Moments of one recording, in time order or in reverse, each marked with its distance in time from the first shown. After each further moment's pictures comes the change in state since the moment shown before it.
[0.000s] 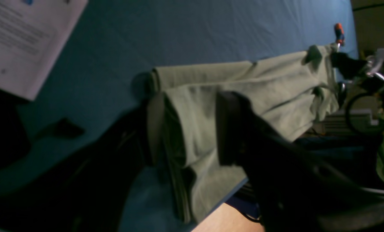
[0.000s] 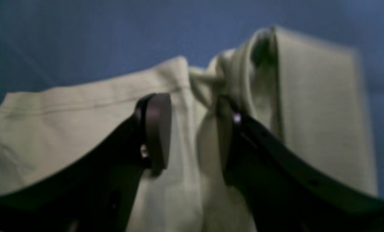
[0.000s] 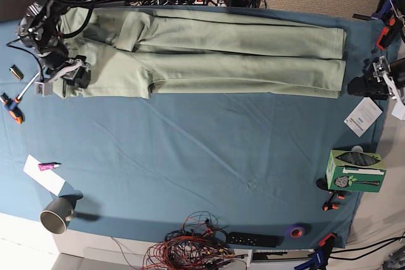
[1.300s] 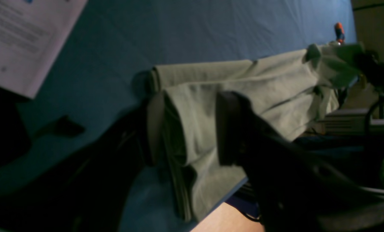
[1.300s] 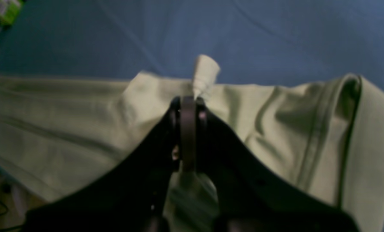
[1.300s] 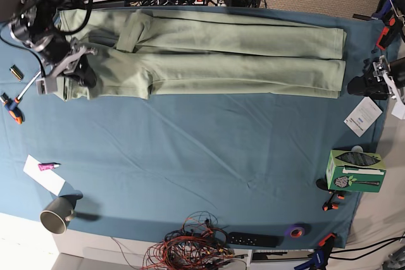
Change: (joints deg) left arm 0.2 0.0 0.0 0.0 0.0 0.0 0.0; right arm -8.7 -0.1 -0.2 22.8 17.1 4.2 -14.6
